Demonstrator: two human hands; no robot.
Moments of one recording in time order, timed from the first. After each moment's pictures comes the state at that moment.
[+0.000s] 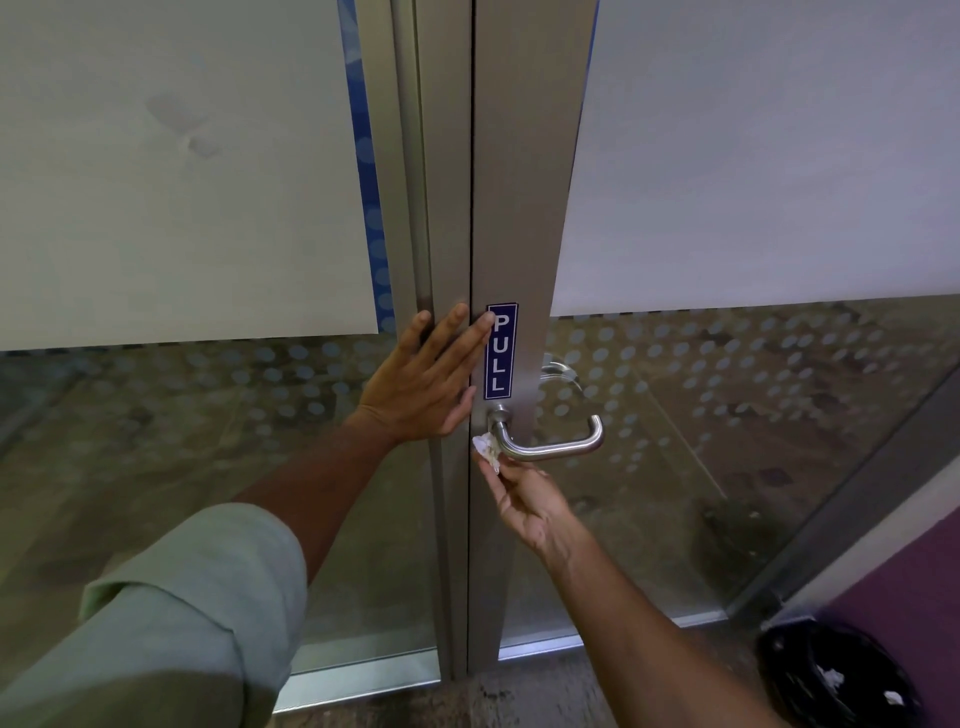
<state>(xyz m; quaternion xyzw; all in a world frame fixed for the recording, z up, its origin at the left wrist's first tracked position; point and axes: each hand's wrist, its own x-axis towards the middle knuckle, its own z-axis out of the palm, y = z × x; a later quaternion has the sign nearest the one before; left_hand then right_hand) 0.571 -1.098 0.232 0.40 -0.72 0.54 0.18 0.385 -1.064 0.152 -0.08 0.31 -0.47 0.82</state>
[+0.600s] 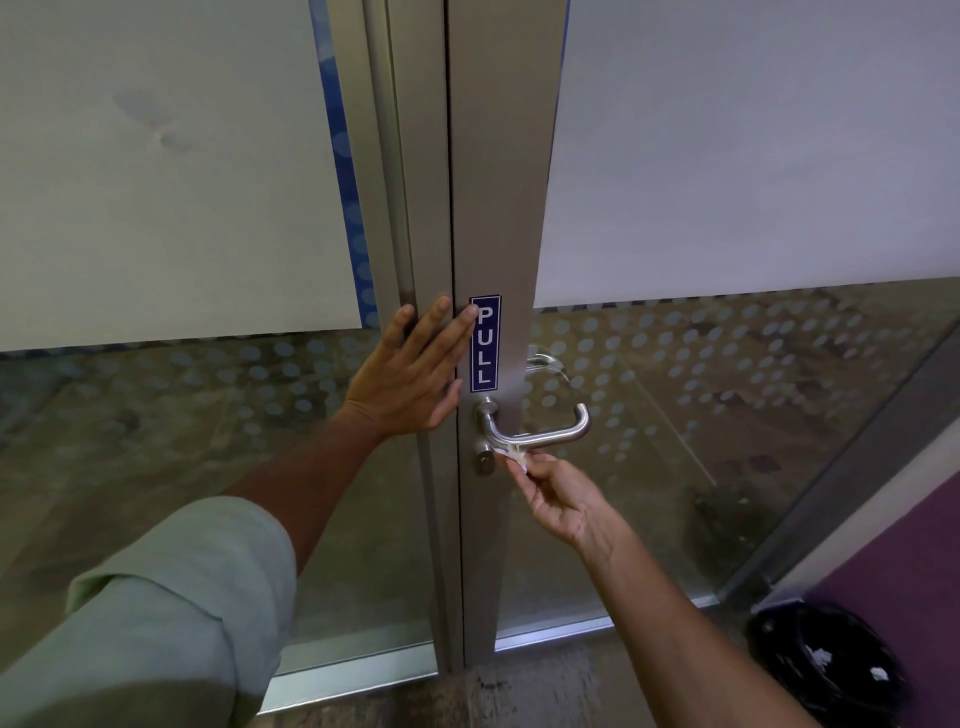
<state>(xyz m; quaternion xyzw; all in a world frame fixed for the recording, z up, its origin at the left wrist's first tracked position) 0.573 -1.098 0.229 0.41 -0.72 0.53 0.17 0.335 -1.053 0.169 -0.09 0.33 -0.46 0.82</state>
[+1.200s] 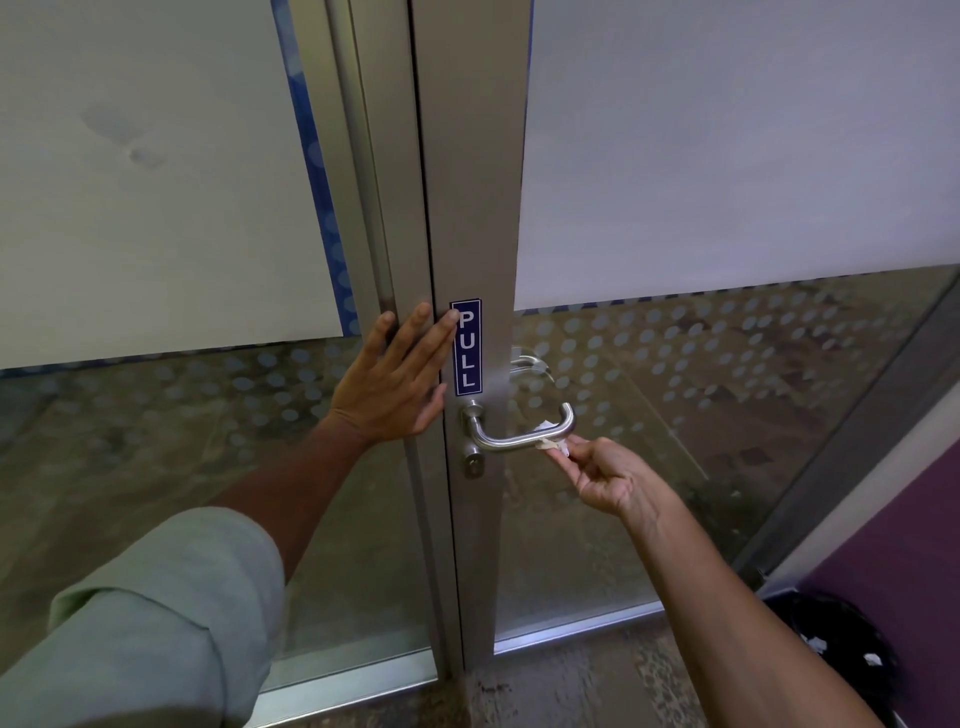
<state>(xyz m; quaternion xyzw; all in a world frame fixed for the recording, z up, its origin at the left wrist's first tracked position) 0.573 -1.100 0.227 0.42 -0.71 0.54 0.16 0.277 -1.074 0.198 -0.12 0.41 -0.45 0.79</state>
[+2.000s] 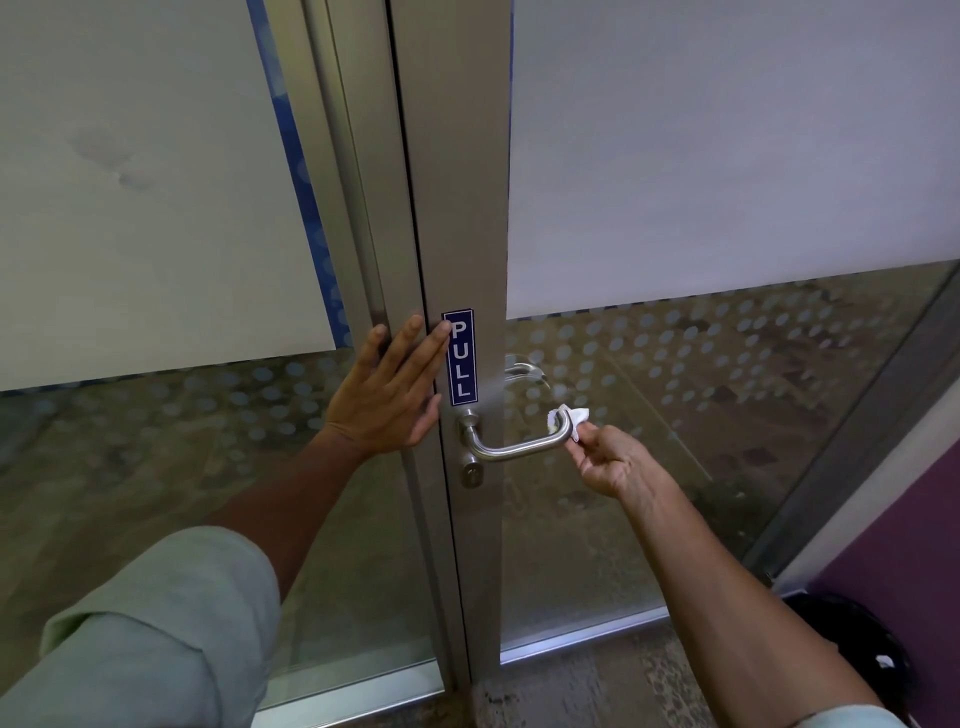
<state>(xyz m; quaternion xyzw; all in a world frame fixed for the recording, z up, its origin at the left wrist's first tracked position) 0.572 -1.100 0.227 0.42 -0.70 0.55 0.15 0.270 -1.106 0.195 -0.06 0.39 -0.52 0.76</state>
